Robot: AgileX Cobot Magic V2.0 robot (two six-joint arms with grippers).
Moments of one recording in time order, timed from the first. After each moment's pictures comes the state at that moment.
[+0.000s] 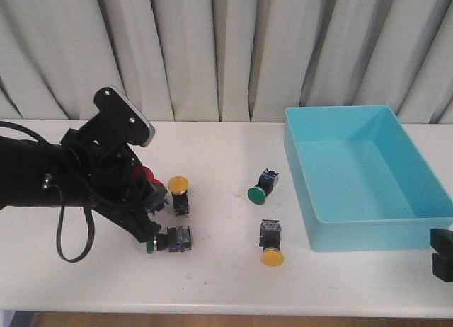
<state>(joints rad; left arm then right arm) -0.52 1.36 -0.99 -0.18 0.51 0.47 0.05 0.73 -0.56 -0.06 0.63 0.00</state>
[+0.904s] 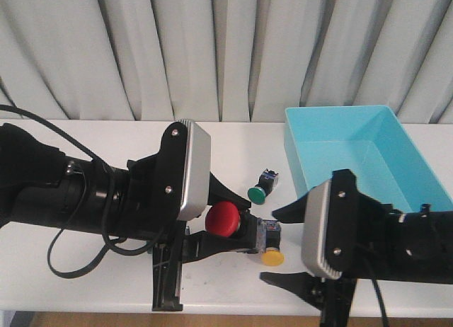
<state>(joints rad) -0.58 1.39 -0.99 -1.15 0.71 1.82 0.41 1.15 -0.67 1.01 0.60 -1.73</state>
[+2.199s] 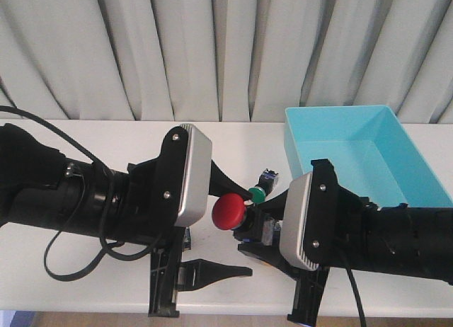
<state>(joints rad) -0.58 1.39 -0.99 -1.13 0.74 1.82 0.46 1.21 -0.67 1.29 0.52 -2.00</state>
